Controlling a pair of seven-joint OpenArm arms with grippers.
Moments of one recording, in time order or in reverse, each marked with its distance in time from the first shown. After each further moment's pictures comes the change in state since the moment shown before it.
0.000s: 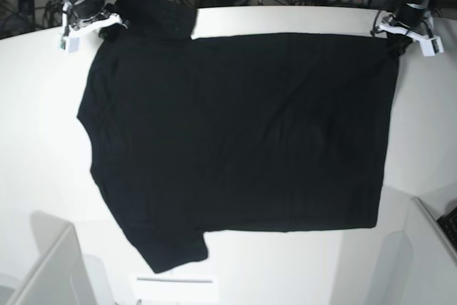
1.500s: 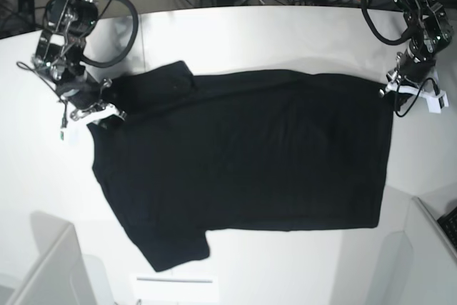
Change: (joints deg) left arm -23.4 0.4 -2.5 -2.4 0.2 6.4 22.6; right arm 32.8 1.6 0.0 -11.5 -0.4 -0.2 -14.2
